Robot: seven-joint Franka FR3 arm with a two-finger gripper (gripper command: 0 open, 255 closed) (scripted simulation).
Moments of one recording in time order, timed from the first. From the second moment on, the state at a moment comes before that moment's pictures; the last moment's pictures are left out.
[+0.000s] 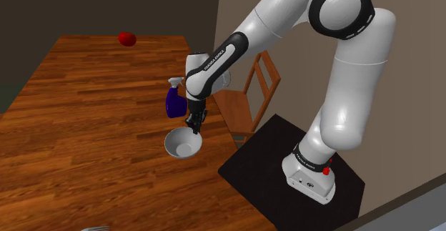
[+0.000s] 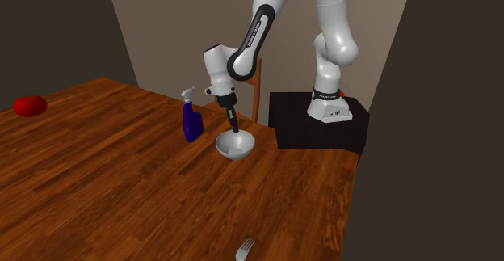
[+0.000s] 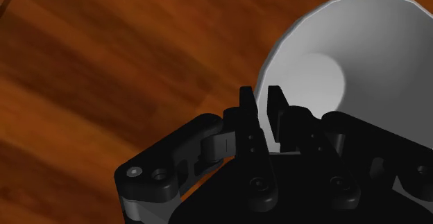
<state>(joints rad) 0.20 0.30 0.16 -2.32 0.29 2.44 -0.04</state>
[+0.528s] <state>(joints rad) 0.20 0.21 0.16 -2.31 0.28 2.35 -0.02</state>
